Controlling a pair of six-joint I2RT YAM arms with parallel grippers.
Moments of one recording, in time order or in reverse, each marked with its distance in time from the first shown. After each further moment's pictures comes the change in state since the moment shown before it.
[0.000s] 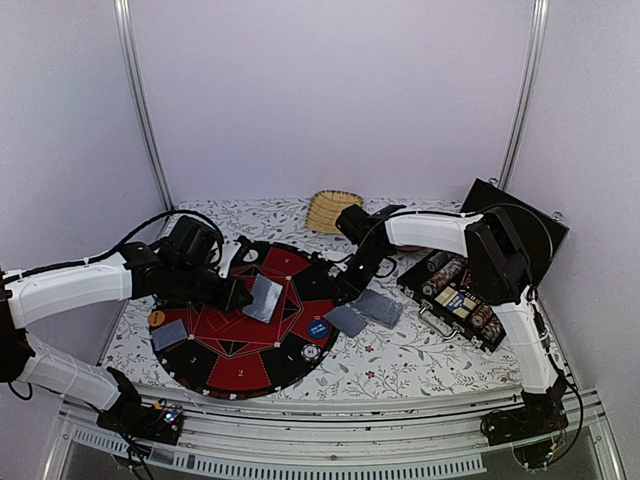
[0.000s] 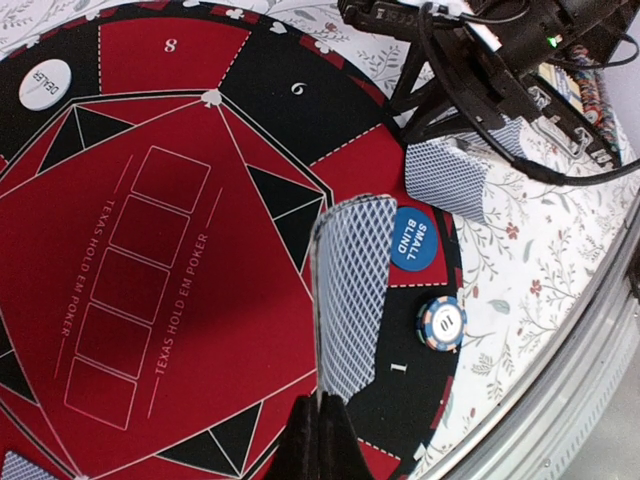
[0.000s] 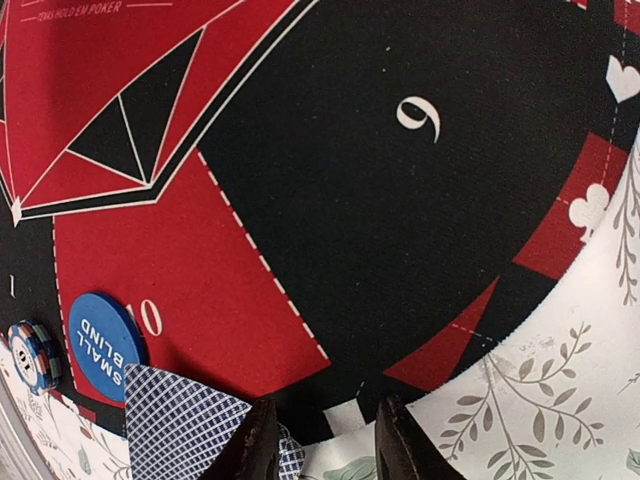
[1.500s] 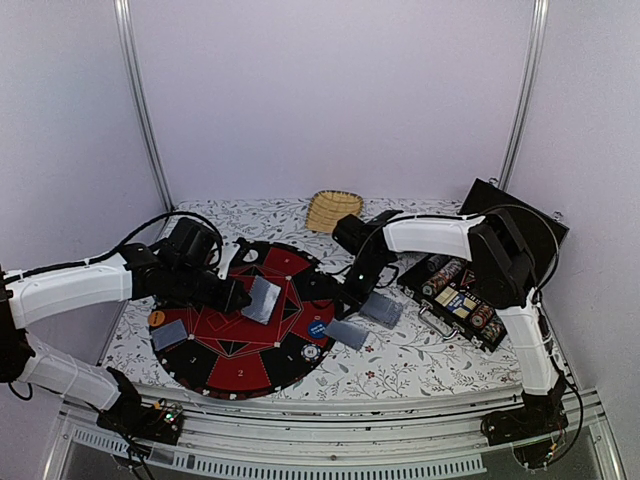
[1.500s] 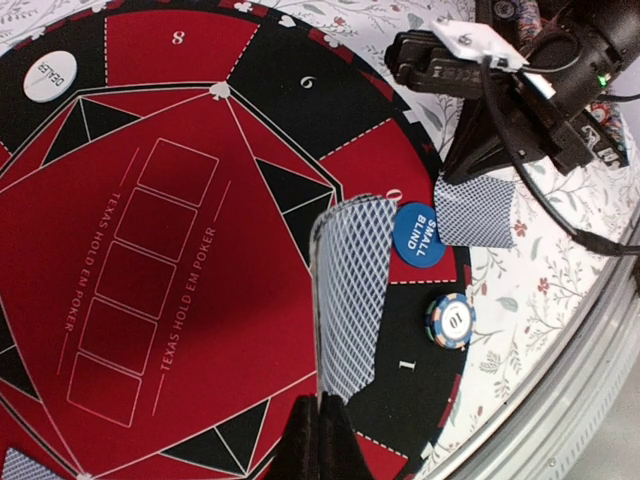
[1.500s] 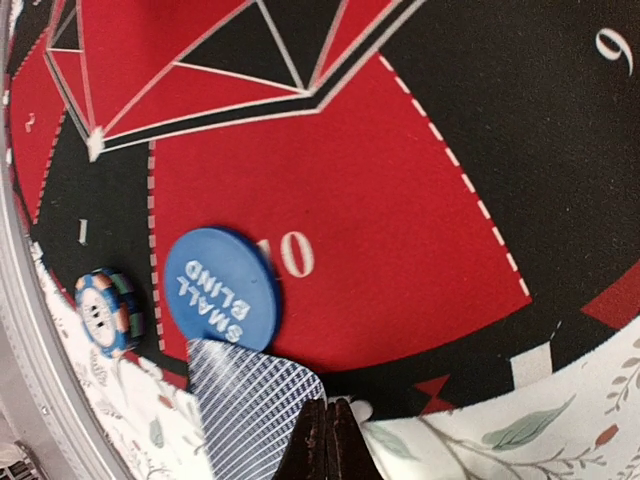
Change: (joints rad) left arm 0.008 0.000 -0.011 0.000 -0.005 0.004; right arm 0.045 -0.052 -0.079 -0.069 -0.090 0.026
